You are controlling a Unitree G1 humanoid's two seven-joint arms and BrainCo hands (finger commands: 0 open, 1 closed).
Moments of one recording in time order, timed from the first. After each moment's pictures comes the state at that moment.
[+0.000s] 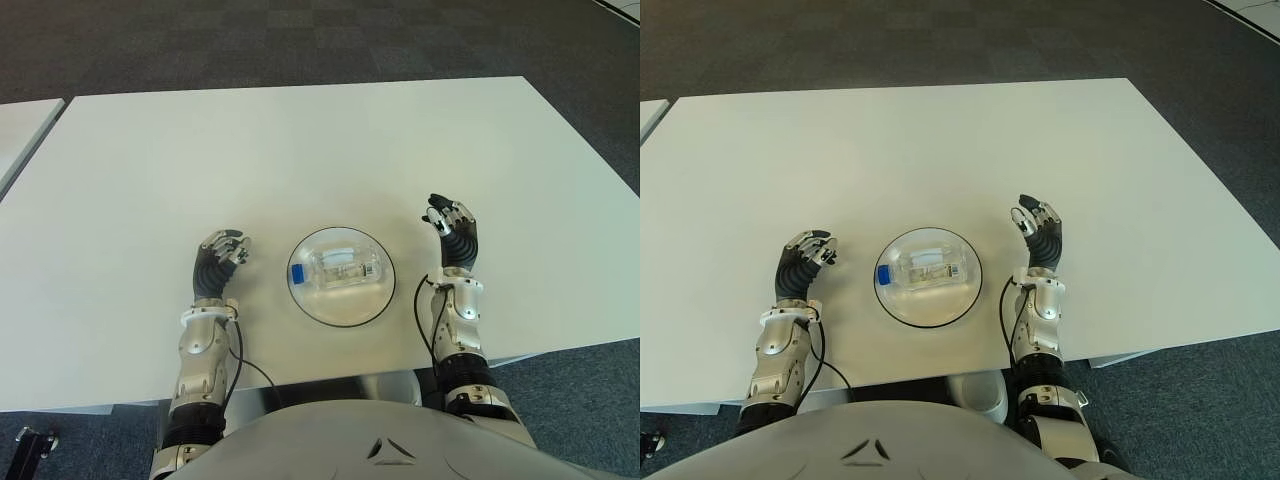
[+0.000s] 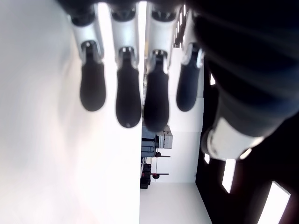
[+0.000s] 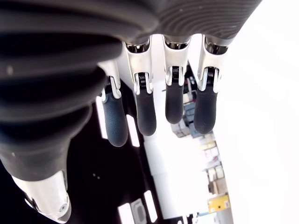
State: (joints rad) left arm 0.20 0.00 0.14 0.23 -0.07 -0.31 0.00; right arm -0.10 -0.02 -0.16 0.53 0.27 -0.52 0.03
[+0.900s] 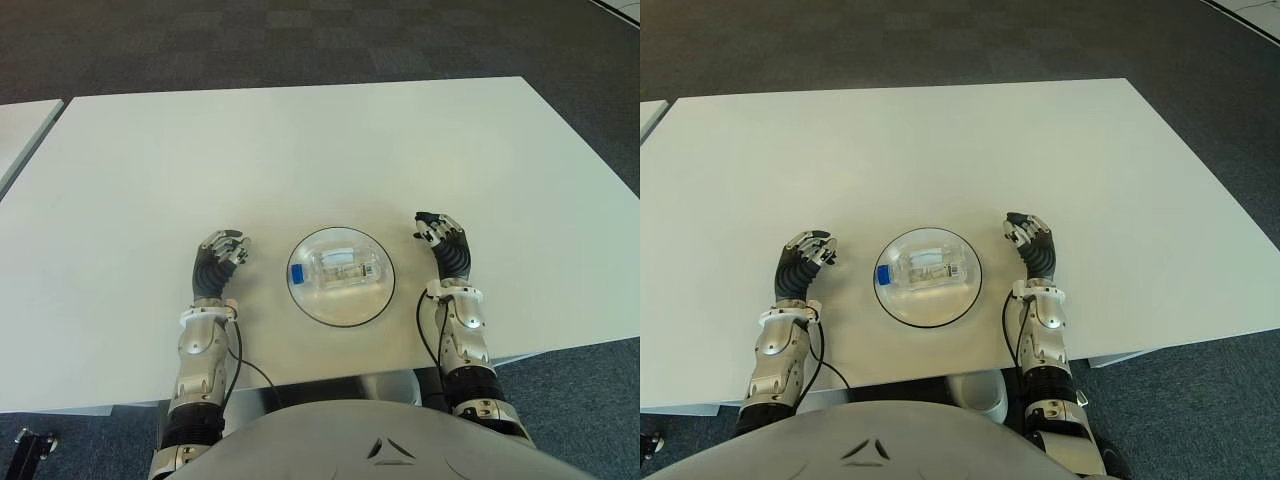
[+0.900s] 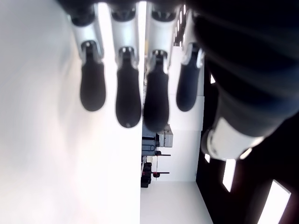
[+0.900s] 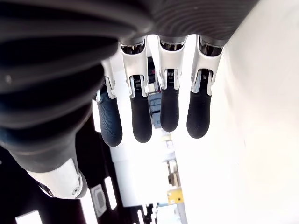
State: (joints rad) left arm 0.21 0.00 0.14 0.23 -0.07 -0.31 0.00; right arm -0.02 -0.04 -0.13 0.45 0.17 -0.38 0.07
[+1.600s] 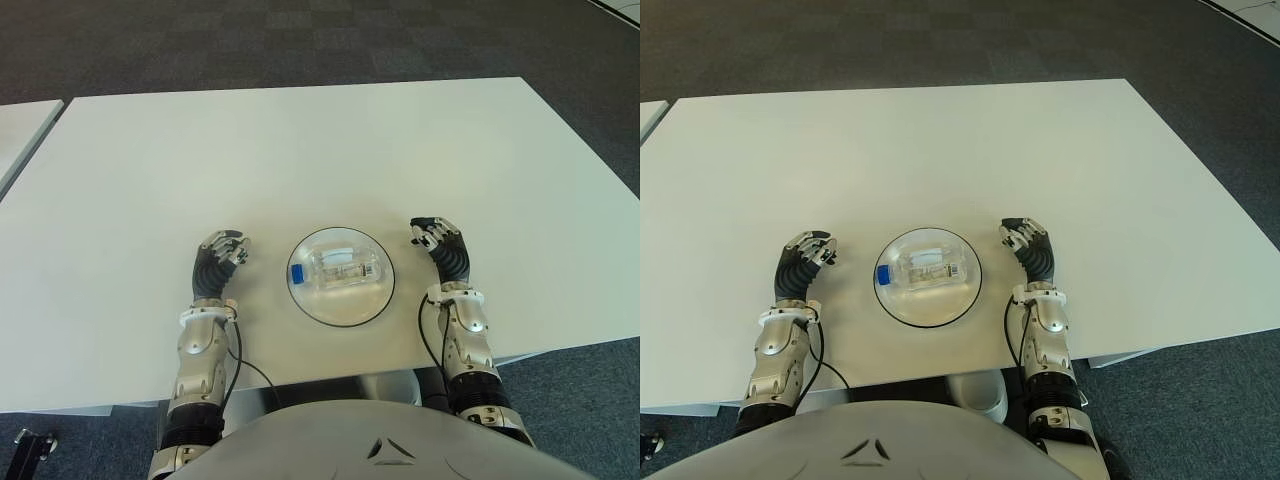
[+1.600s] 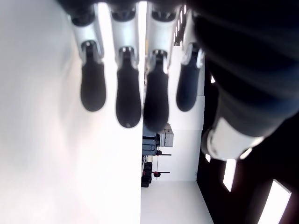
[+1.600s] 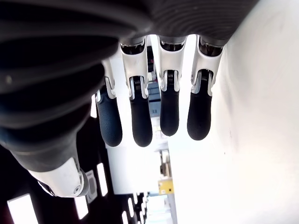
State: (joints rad) left arm 0.21 0.00 0.14 0.23 -0.07 -0.30 0.00; right arm 0.00 -0.06 -0.12 0.42 0.14 -0.36 0.10
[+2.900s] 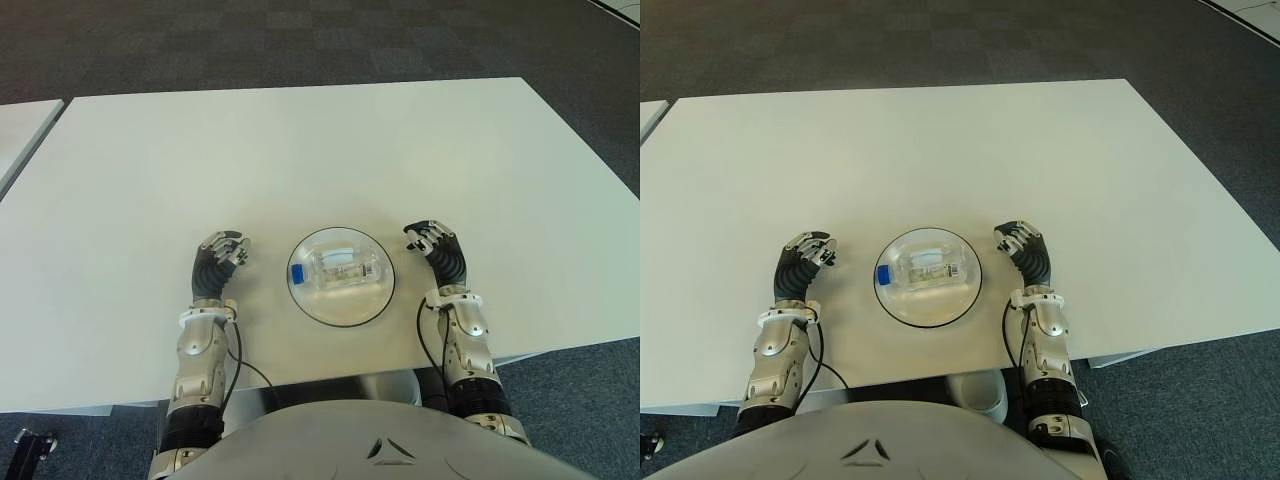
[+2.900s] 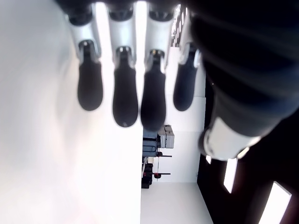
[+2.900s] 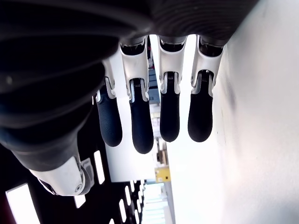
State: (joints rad) left arm 0.22 0.00 0.14 0.20 -0.07 -0.28 0.00; right arm 0.04 -0.05 -0.11 0.37 0.15 -0.33 0.15
